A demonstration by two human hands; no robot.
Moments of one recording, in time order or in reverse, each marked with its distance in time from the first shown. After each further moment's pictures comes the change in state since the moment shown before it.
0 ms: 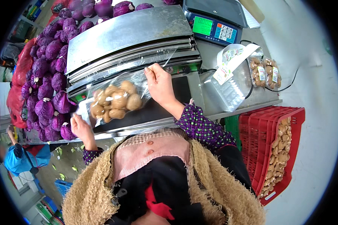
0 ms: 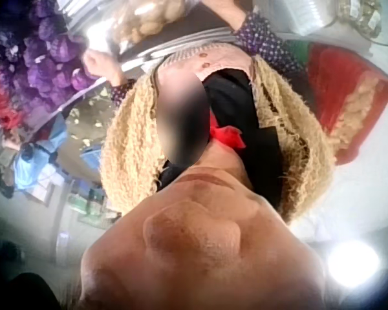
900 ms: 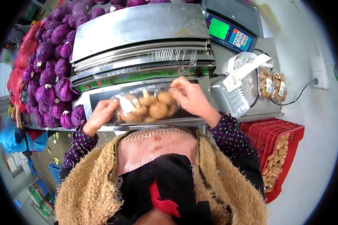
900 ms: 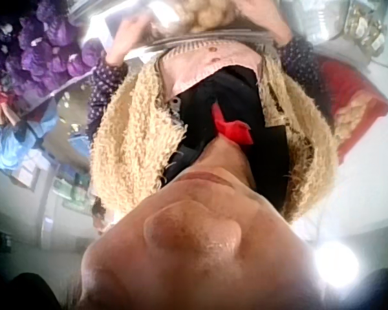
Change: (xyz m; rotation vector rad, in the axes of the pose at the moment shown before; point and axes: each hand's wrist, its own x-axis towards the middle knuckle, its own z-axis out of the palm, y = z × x) left_hand -0.009 0.081 0.058 0.354 -1.143 -0.624; right_hand -0.010 -0.029 -0.077 -0.164 -0.565 0.343
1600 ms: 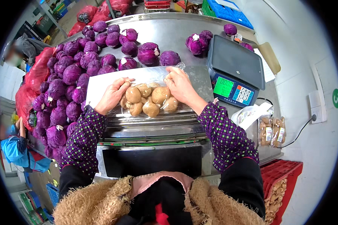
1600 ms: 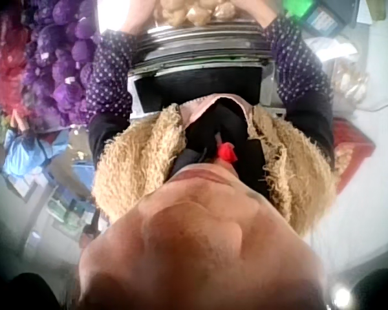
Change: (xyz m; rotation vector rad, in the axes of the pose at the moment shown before) left_hand 0.196 0.132 -0.100 0.436 0.310 0.713; right_hand 0.247 -0.038 -0.072 -0.608 0.391 -0.720
